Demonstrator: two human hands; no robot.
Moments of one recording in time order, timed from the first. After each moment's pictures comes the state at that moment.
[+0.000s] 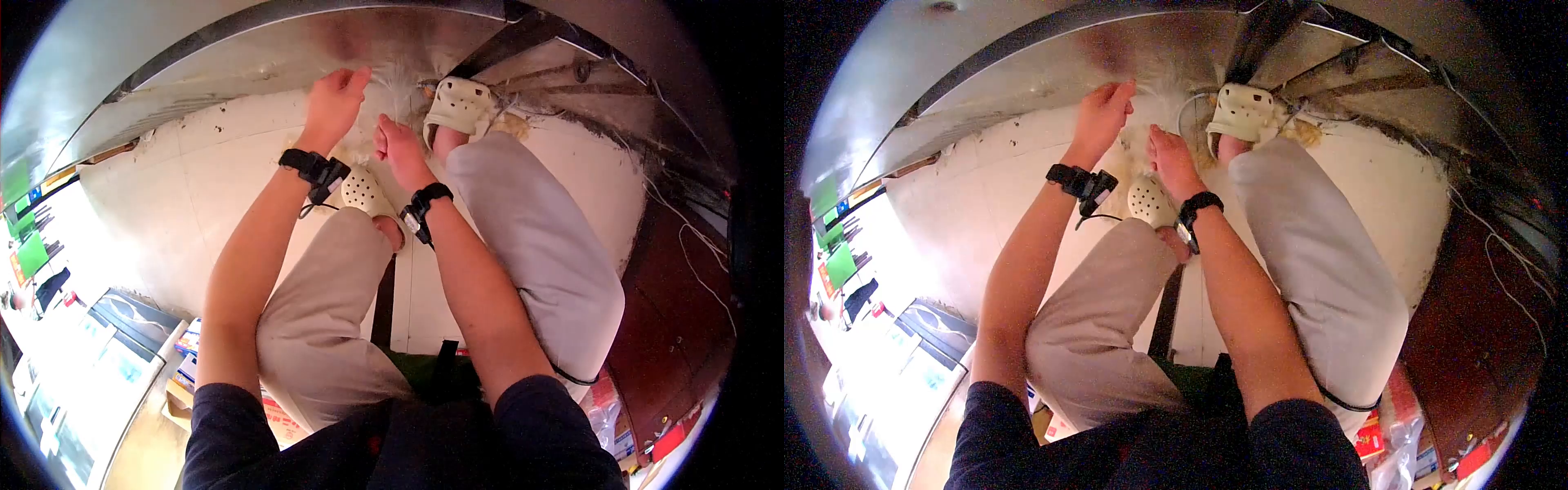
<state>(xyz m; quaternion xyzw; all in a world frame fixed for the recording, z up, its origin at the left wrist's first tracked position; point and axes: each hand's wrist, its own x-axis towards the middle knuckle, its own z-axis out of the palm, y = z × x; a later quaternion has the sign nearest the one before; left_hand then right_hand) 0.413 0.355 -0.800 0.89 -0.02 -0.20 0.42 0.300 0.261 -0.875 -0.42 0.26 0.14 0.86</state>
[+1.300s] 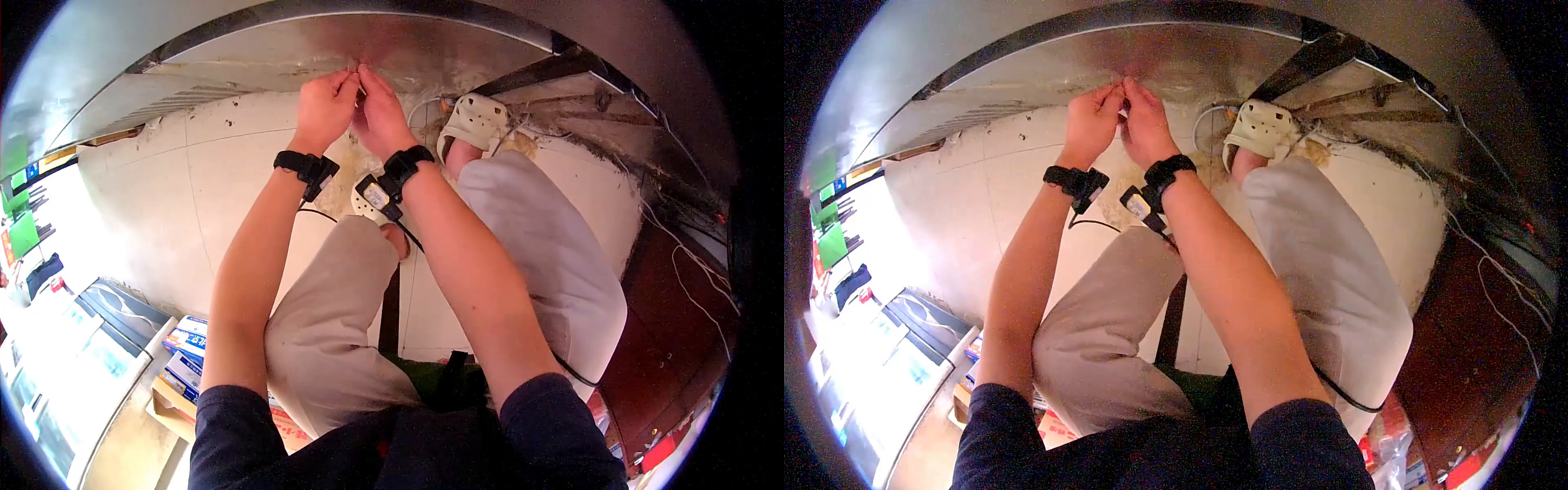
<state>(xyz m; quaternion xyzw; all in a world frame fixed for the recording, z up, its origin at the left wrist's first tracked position) 0.429 0.402 -0.806 0.85 -0.09 -0.10 0.51 0.394 0.312 -0.828 -0.26 0.22 0.03 0.94</state>
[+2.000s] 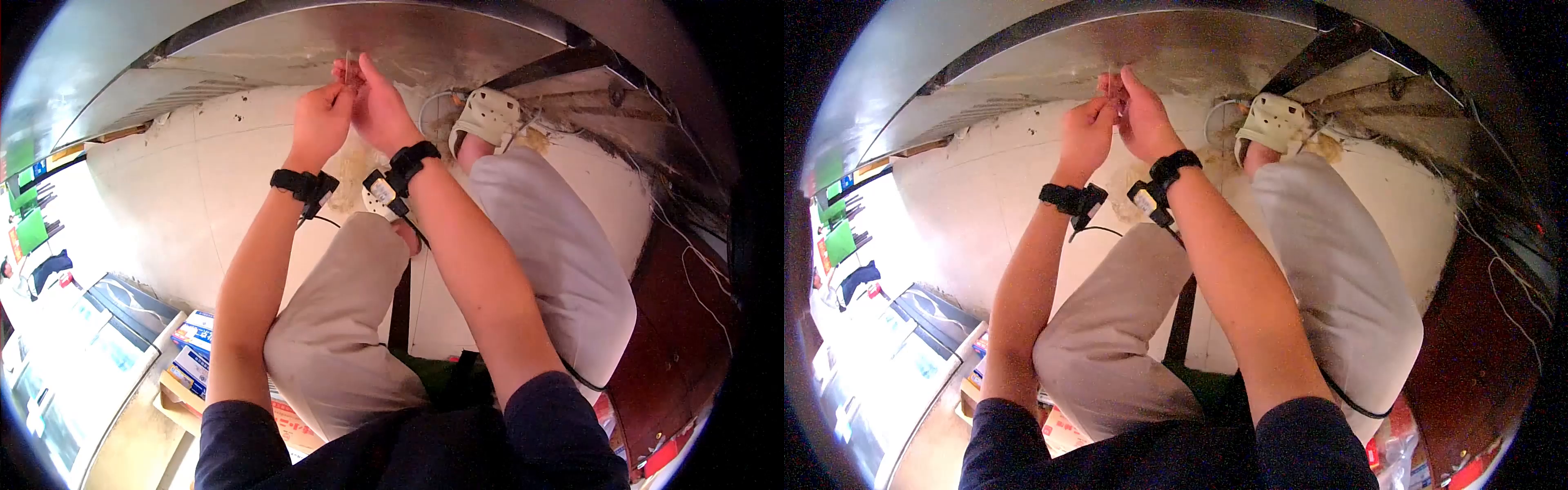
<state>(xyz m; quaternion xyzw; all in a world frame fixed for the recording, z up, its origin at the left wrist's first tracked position) 0.403 0.427 -0.783 0.88 -0.07 -0.11 0.46 0.395 0.322 -0.814 -0.19 0.21 0.10 0.96</state>
